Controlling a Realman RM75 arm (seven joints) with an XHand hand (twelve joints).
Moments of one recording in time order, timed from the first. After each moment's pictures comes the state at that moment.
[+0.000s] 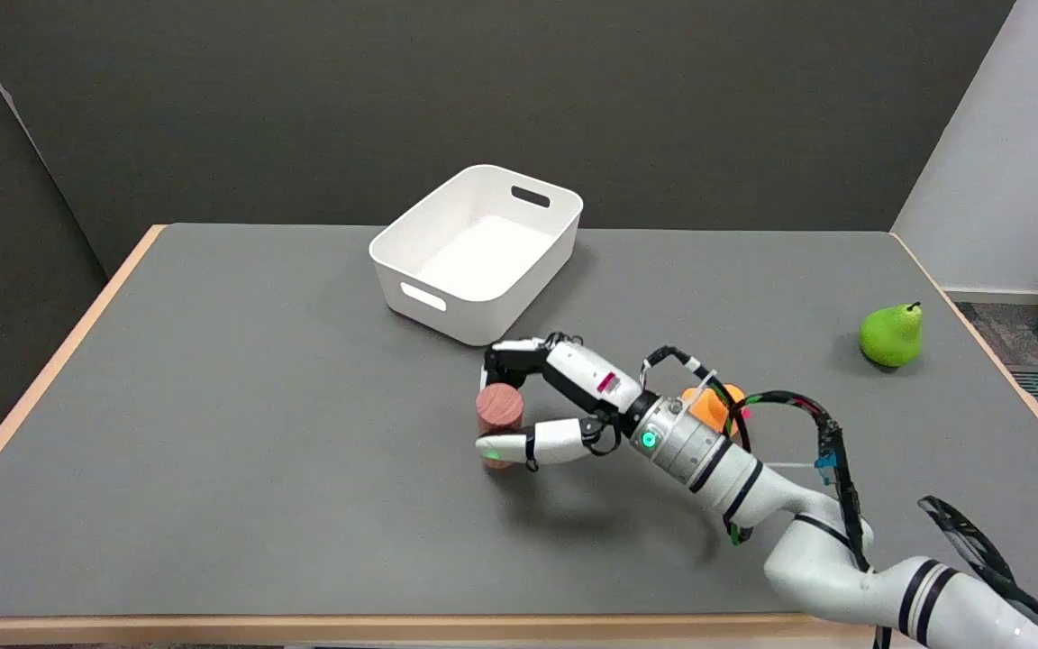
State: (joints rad) arm 0.05 -1.06 -2.06 1.27 0.15 0.62 1.10
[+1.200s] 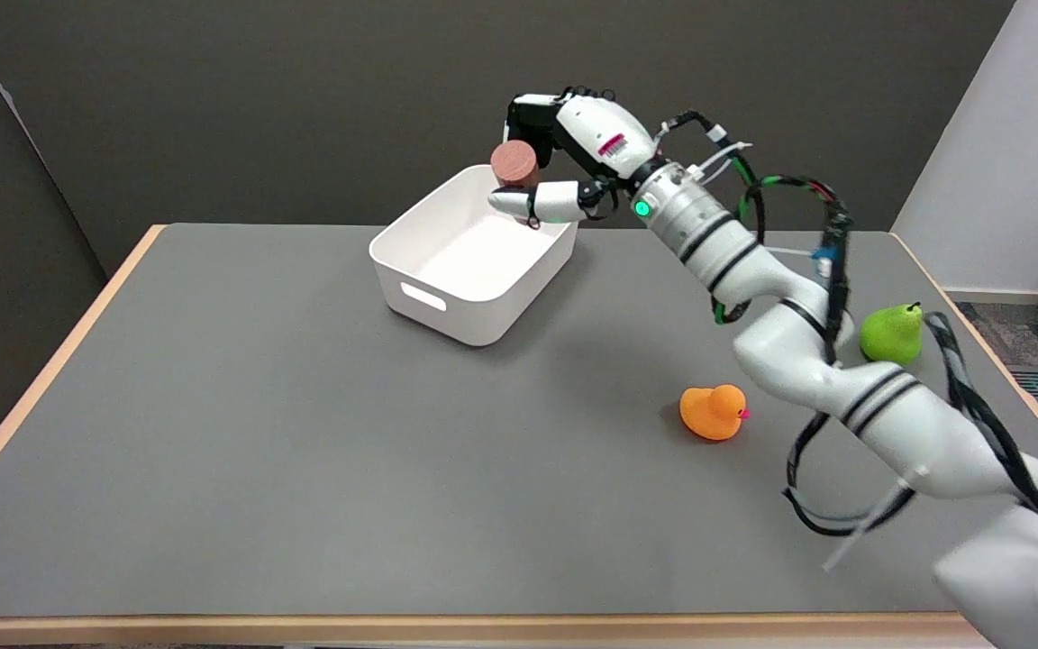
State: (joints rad) arm 0.51 -1.07 -1.94 1.25 0.06 0.35 0.91
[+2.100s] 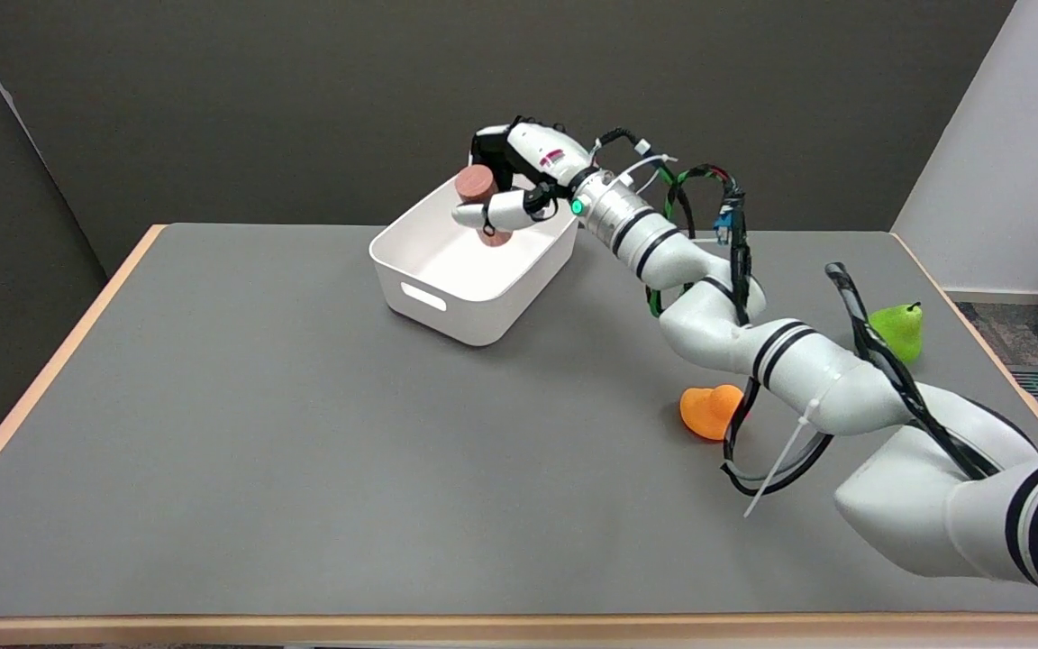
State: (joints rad) arm 0.79 -1.24 -2.12 0.76 0.14 0.36 0.90
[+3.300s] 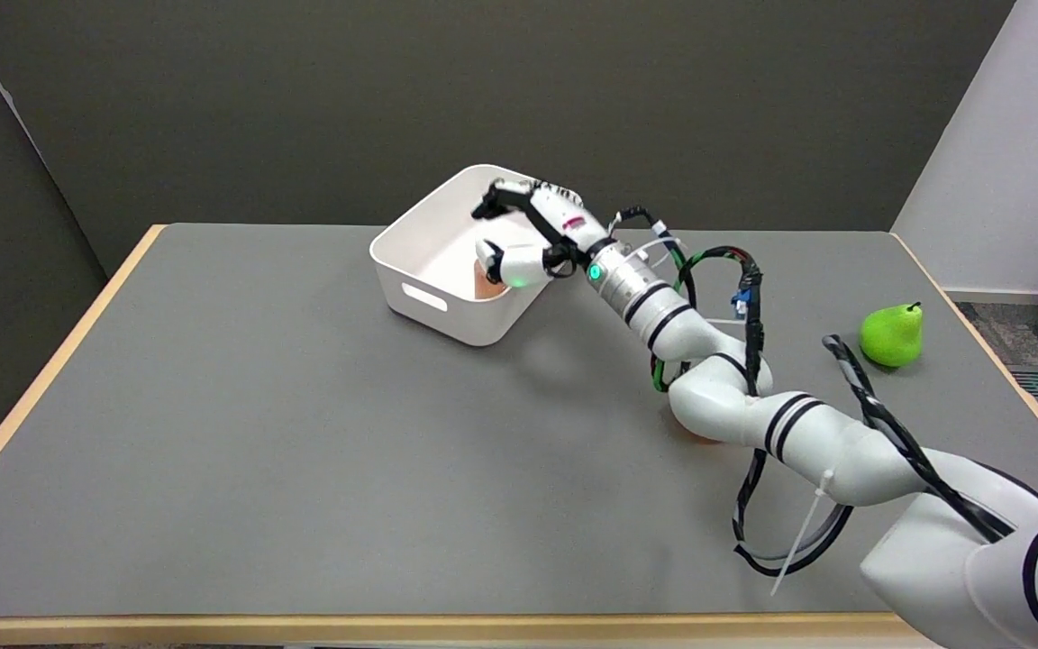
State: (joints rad) arm 0.61 -1.23 -2.11 0.81 0.37 0.46 0.86
